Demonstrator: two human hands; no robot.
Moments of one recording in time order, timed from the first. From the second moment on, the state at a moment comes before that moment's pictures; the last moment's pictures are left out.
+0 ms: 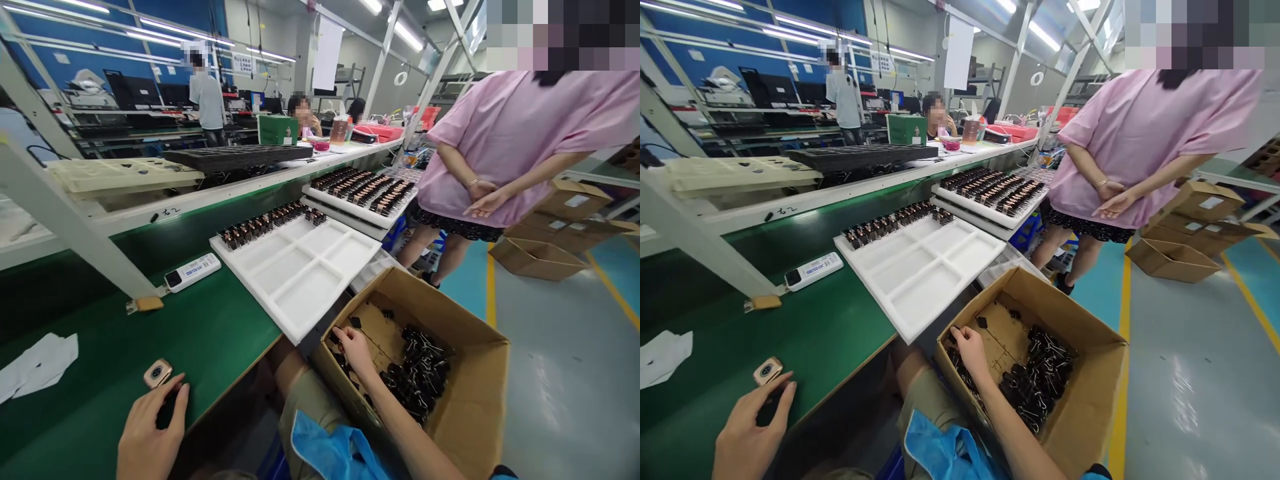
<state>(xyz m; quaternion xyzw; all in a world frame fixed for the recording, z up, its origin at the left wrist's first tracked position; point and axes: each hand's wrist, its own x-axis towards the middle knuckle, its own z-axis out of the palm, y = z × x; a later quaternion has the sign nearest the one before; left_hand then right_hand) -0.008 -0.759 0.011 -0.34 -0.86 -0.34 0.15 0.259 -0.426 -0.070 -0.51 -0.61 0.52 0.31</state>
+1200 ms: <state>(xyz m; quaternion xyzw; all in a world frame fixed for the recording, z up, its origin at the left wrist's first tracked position) -0.004 -0.737 0.036 -0.07 -0.60 -0.78 -0.13 0.108 -0.566 0.039 -0.12 -0.51 0.85 0.06</state>
